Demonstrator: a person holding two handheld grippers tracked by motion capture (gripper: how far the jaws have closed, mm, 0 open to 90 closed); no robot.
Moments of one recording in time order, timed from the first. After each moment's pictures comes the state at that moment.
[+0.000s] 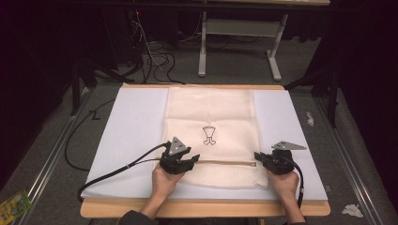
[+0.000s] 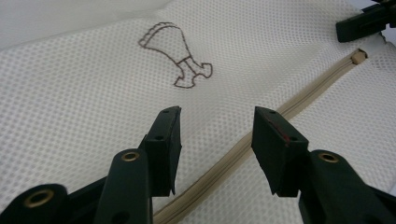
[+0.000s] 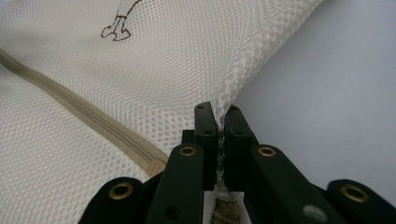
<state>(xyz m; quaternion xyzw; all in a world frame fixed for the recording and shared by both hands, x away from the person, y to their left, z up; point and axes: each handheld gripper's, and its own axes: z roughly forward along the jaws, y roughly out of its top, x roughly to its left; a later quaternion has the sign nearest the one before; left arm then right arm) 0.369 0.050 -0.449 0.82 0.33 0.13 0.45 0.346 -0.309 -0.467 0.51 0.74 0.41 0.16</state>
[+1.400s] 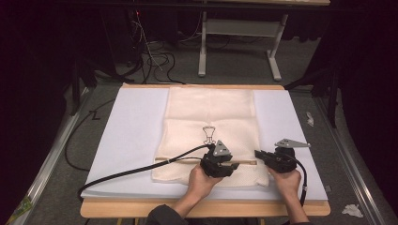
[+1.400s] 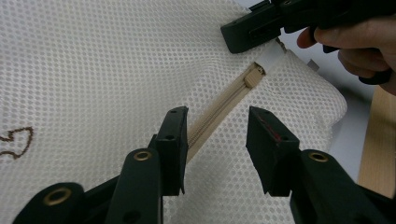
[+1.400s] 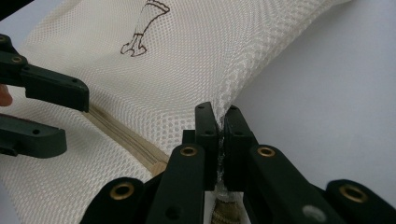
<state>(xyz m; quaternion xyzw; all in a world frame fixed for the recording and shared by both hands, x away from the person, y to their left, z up) 0.361 -0.056 -0.450 0.85 0.26 0.04 0.46 0.346 -0.313 -0.455 0.50 0.74 0.43 0.14</state>
